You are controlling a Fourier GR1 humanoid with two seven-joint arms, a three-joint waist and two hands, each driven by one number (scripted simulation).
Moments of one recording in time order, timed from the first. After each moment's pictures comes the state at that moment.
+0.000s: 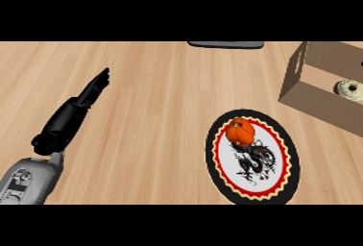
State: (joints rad) left arm -0.26 0.39 -0.17 -1.51 0.02 -0.08 -0.09; right arm -0.86 -0.89 0.05 -0.55 0.78 0.44 -0.55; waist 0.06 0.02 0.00
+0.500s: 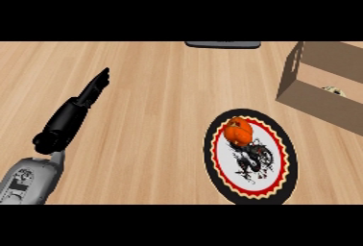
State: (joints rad) left arm -0.26 0.38 -0.16 -1.51 0.01 -0.08 -0.09; right arm -0.96 -0.83 -0.16 -0.35 0.54 0.47 -0.69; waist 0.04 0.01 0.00
